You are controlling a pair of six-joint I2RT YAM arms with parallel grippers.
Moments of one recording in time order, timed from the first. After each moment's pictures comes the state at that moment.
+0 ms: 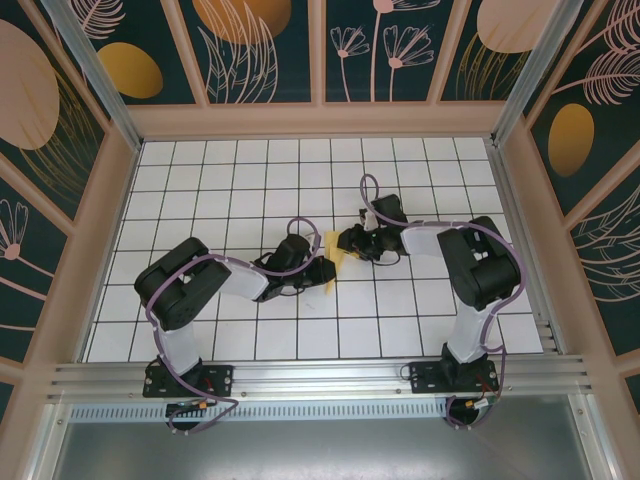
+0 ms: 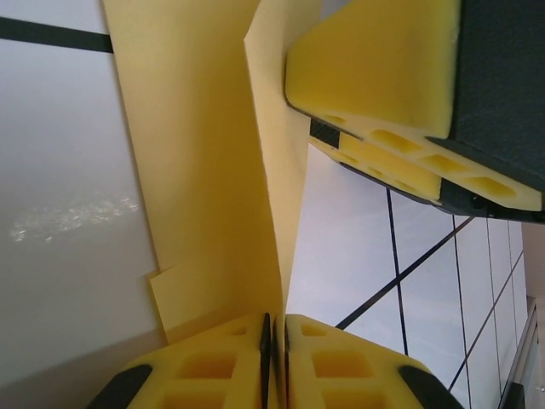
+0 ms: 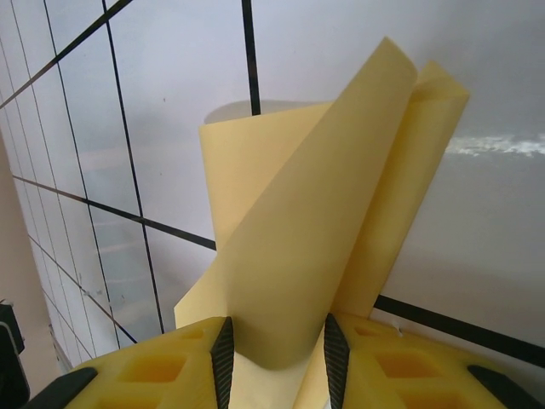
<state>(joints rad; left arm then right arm) -0.79 1.84 0.70 0.49 0.29 -0.95 0.44 1.85 0.90 -0.01 -0.58 0.73</state>
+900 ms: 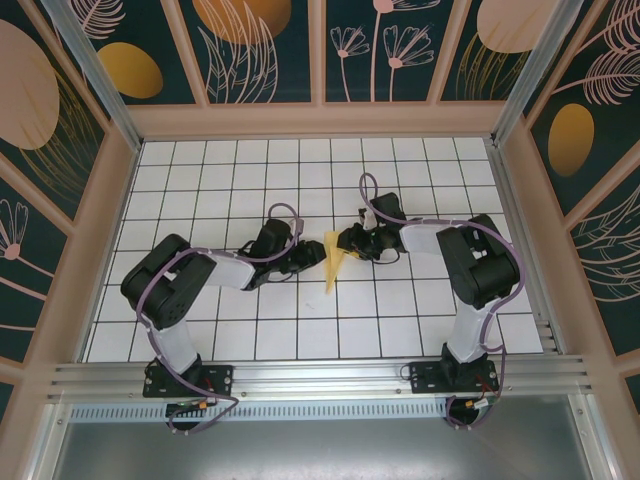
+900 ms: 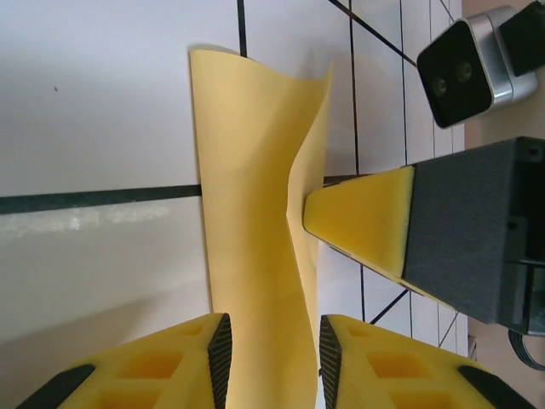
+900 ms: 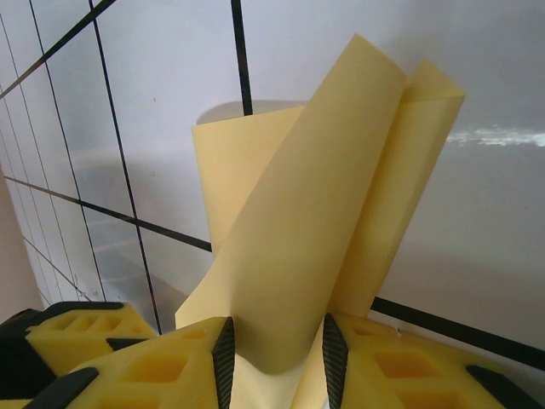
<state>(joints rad) -0.64 1.81 0.70 0.49 0.40 -0.99 0.44 1.86 0.93 -0.05 -0.58 0.72</state>
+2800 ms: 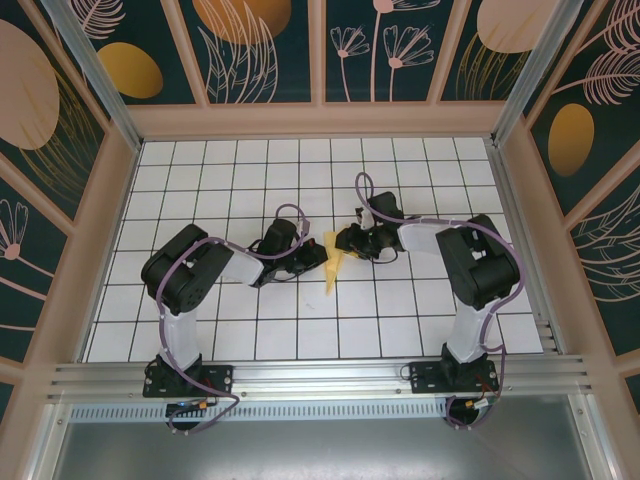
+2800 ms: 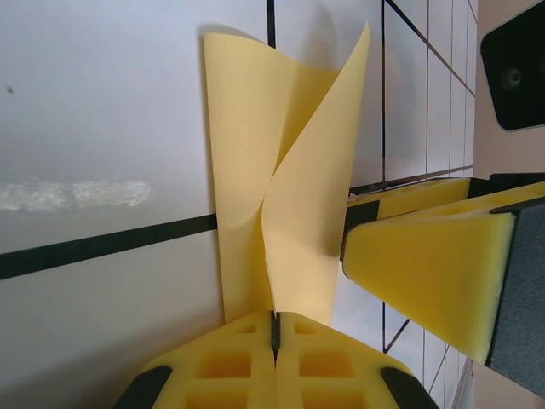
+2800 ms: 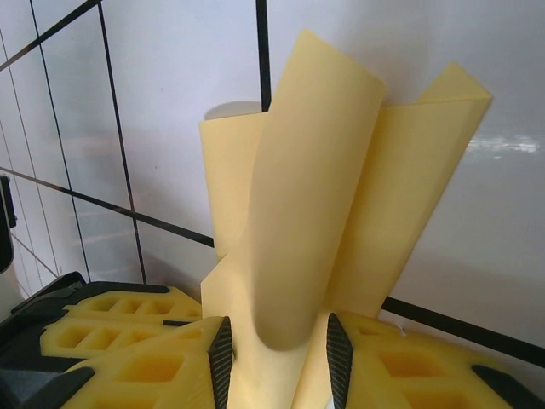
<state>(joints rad) -0.64 1.94 0.76 0.56 0.44 -1.02 0.46 1.84 0.95 -0.10 -0.55 0.67</state>
